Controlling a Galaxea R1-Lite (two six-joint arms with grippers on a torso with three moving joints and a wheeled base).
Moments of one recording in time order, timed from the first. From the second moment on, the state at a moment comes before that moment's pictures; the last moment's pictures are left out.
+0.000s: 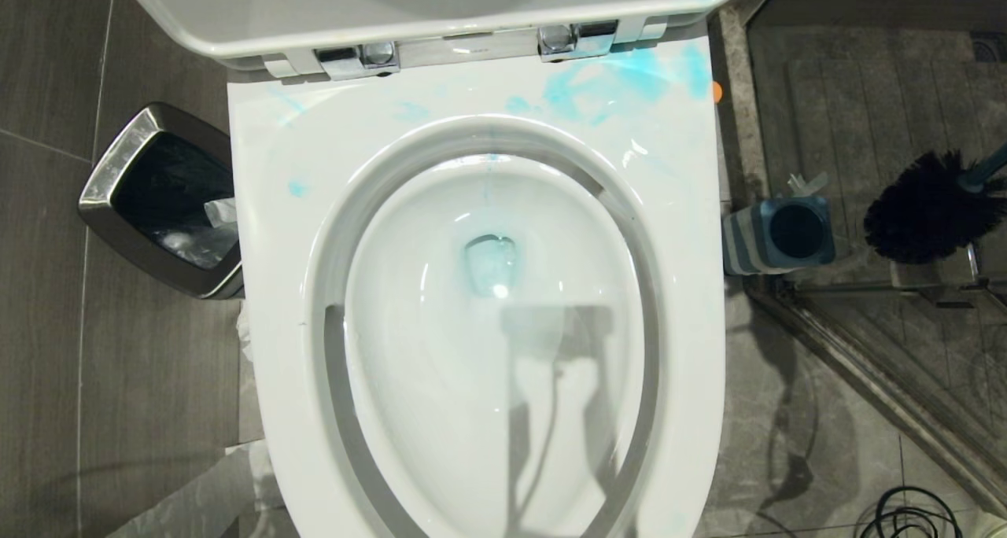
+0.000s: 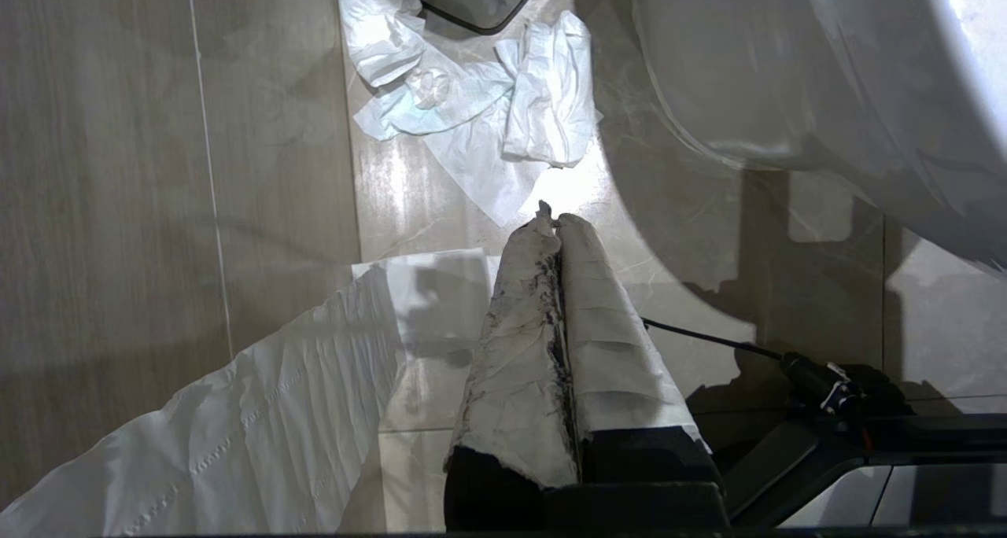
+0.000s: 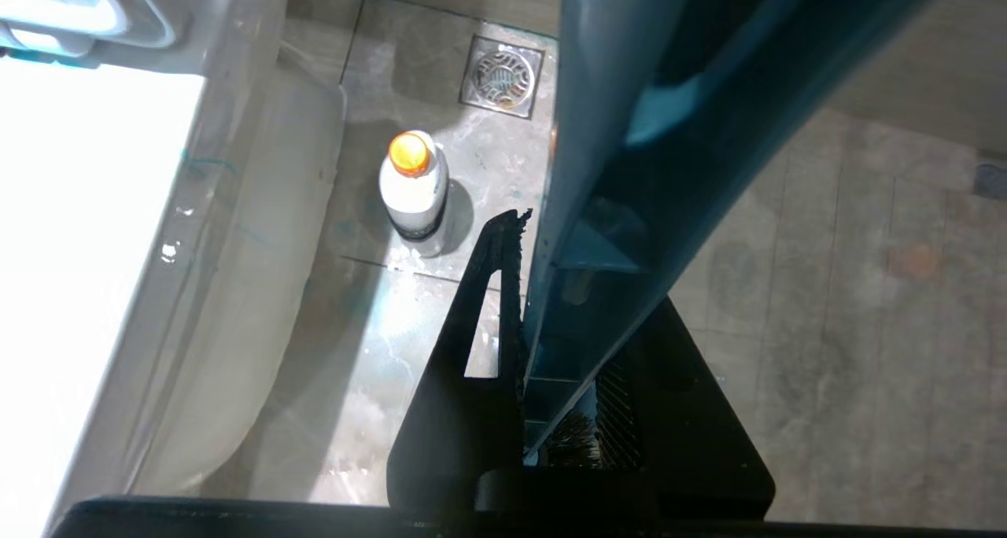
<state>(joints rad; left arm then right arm) 0.00 0.00 0.00 0.00 0.00 0.00 0.12 1.07 -1.17 -0.14 -0.04 -0.22</state>
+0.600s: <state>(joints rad) 0.00 0.00 0.00 0.00 0.00 0.00 0.15 1.08 -1.25 -0.10 -0.08 -0.26</state>
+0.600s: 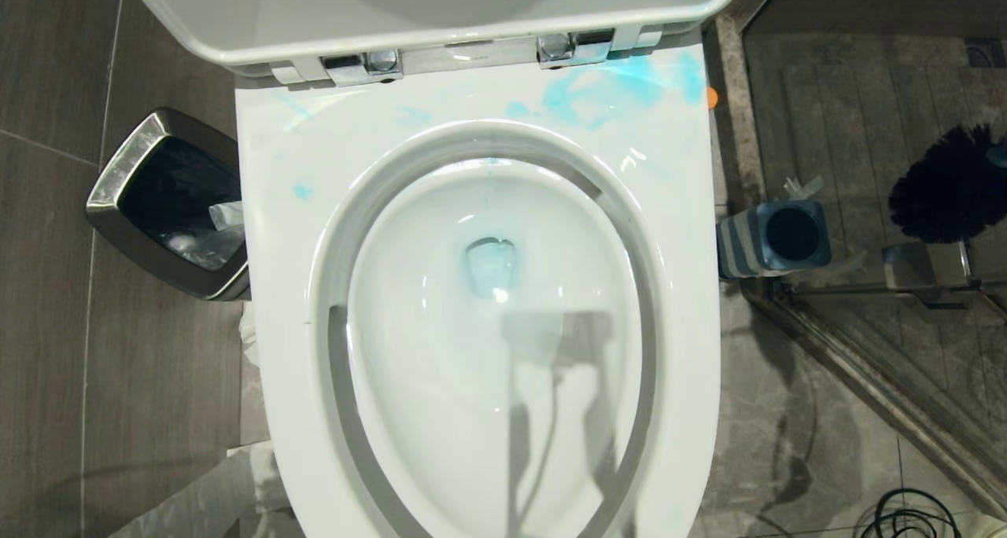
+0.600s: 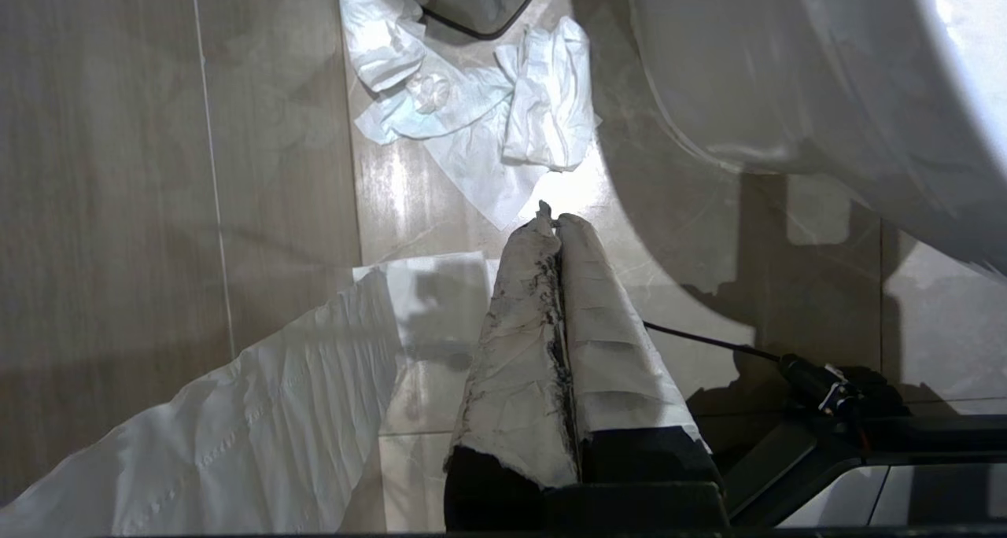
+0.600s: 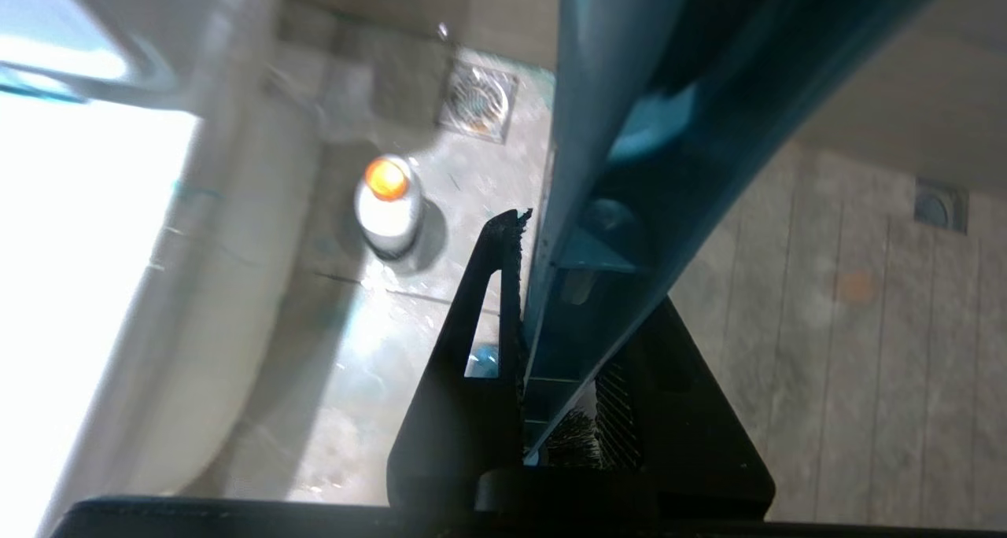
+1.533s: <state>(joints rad) 0.00 0.00 0.00 0.00 0.00 0.00 0.64 1.37 -1.58 -0.11 -0.41 -0.31</state>
